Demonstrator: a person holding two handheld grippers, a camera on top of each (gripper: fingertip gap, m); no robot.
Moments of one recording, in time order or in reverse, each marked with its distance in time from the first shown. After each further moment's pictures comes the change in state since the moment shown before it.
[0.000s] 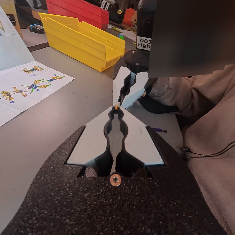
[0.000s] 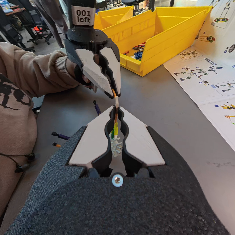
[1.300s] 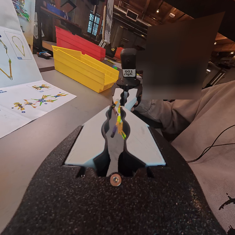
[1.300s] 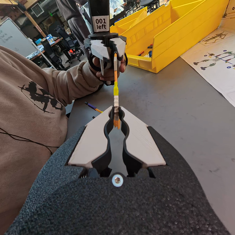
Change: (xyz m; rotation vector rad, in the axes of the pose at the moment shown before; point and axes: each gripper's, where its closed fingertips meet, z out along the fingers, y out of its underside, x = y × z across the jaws) left arm -0.009 -0.033 -0.041 0.208 0.104 -0.099; right arm -0.005 -0.002 -0.020 0.036 -0.198 0.194
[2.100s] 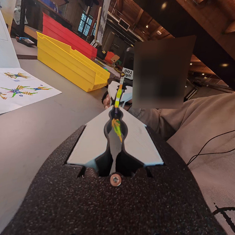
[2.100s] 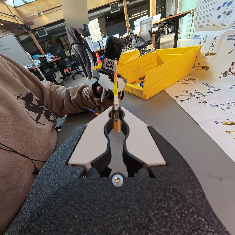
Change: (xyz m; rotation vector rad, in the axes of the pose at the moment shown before) left arm 0.005 0.008 0.018 0.040 0.085 -0.159; right arm -0.003 -0.034 -0.010 0.202 0.055 -0.148
